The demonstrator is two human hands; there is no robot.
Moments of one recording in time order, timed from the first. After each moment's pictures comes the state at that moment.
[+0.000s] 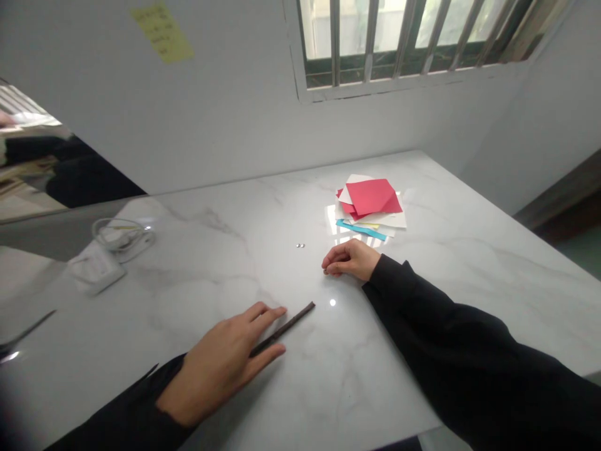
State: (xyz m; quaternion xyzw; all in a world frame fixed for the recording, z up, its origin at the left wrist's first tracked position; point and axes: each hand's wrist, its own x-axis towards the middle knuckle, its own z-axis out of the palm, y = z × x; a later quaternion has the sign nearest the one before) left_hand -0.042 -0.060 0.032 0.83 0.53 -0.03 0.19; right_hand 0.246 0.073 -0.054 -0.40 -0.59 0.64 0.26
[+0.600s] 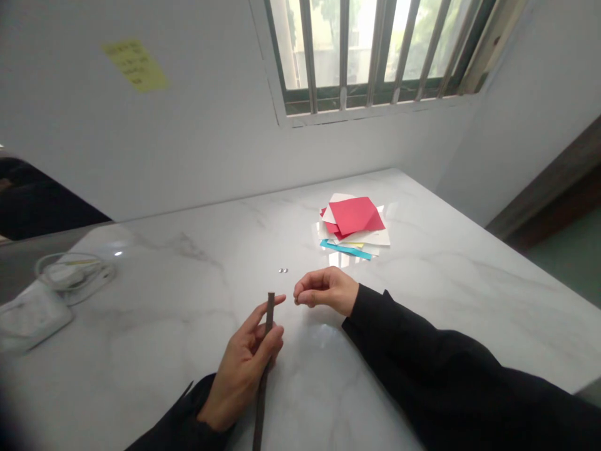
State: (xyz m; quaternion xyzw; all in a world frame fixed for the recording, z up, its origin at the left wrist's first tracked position) left_hand -0.001 -0.031 -0.018 0.55 0.50 0.35 0.57; right_hand 0.216 0.054 -0.042 -0.29 -0.51 0.72 0.36
